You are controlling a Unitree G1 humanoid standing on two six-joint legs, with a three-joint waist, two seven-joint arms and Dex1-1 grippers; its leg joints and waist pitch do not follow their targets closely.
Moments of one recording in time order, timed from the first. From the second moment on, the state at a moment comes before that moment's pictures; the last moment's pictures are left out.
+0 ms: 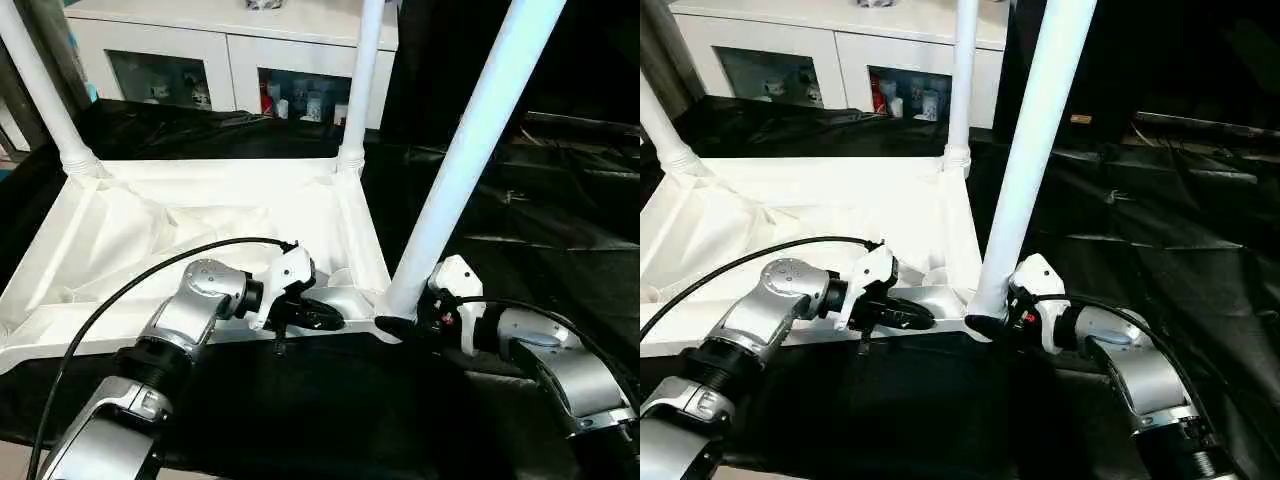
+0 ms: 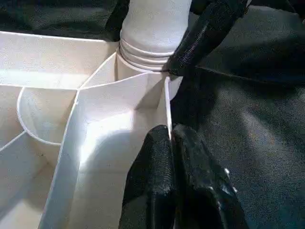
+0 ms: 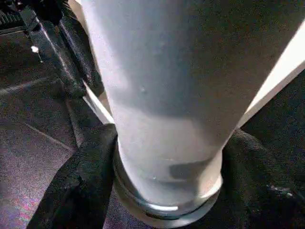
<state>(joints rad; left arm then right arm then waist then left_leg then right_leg) -0.58 0.30 -0.29 0.58 -0.05 0.11 -1.30 -0.23 -0.46 0.16 0.13 0.20 0.31 0.90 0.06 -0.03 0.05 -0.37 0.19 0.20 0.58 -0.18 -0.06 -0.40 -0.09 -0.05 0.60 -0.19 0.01</state>
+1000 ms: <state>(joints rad) -0.71 0.00 -0.29 0.80 0.09 0.08 -0.74 -0.32 -0.09 -0.10 0.36 0.16 0.23 0.22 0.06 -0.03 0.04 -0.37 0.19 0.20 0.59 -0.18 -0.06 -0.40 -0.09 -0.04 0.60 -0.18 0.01</state>
